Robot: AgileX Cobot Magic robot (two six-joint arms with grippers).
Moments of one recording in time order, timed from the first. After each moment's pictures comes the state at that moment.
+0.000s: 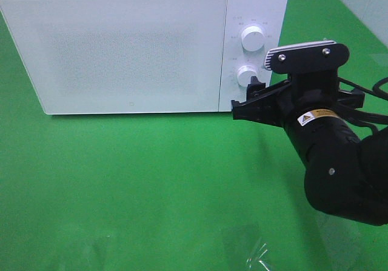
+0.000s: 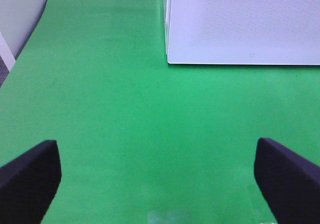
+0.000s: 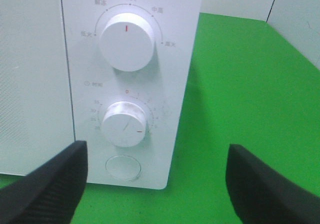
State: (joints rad) left arm 0.05 0.00 -0.50 -0.08 1.05 0.06; right arm 0.79 1.77 -0.51 0.87 -1.18 -0.37
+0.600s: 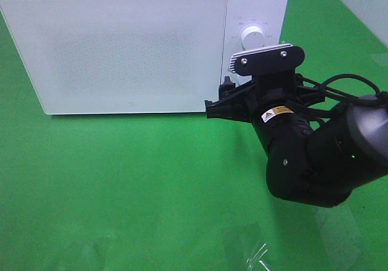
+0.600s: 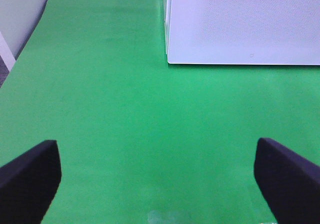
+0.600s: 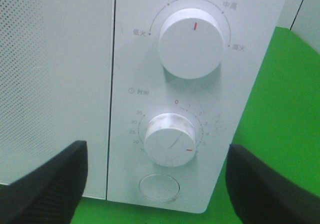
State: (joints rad) left arm 0.05 0.00 -0.50 -0.08 1.05 0.06; right arm 0.78 1.94 -0.66 0.80 -1.19 -0.35
